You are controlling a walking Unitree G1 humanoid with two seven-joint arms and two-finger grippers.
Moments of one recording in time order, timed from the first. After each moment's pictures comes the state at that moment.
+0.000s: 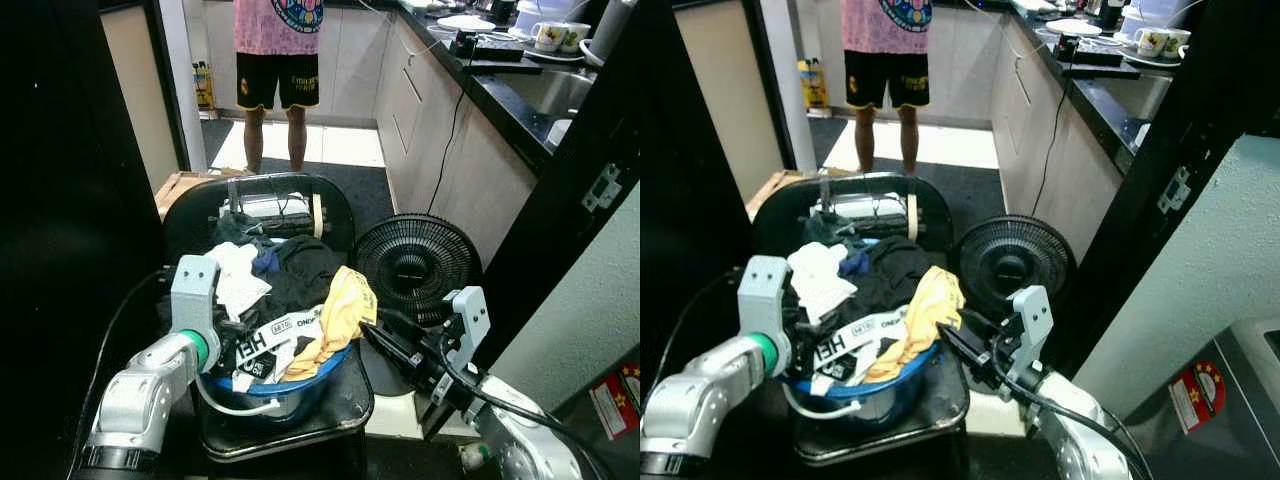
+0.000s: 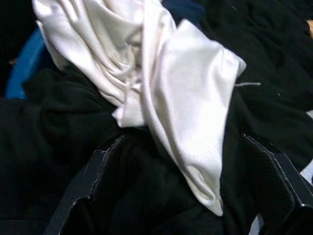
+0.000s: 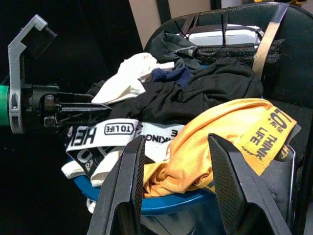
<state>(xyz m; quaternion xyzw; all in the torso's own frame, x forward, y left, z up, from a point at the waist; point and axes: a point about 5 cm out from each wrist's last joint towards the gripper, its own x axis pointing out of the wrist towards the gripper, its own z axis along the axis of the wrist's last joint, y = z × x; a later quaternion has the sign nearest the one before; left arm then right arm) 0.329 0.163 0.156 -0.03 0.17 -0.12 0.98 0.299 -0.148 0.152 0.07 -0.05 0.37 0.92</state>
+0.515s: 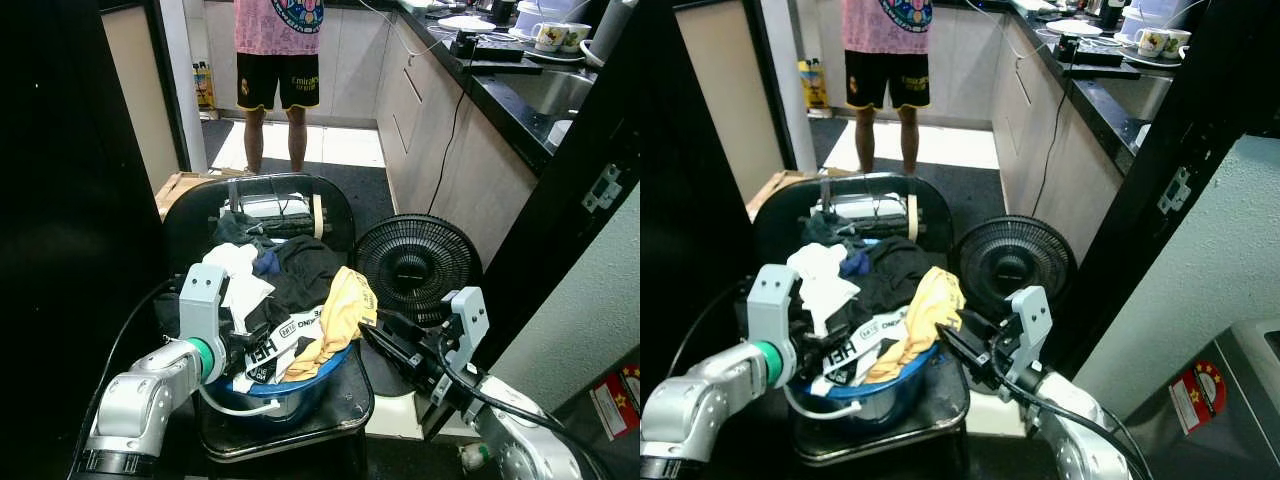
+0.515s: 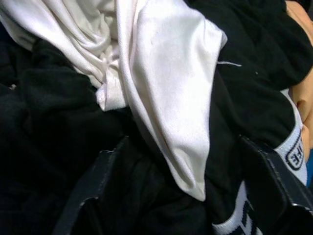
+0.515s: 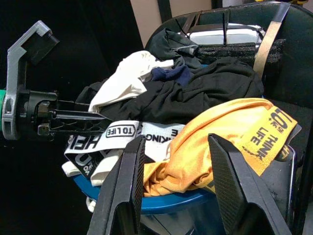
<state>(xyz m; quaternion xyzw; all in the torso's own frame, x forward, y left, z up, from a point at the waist) 0.322 0.158 0.151 -0.05 0.20 -0.16 0.96 0.299 -0.147 0.152 0.06 -0.04 0.37 0.92</state>
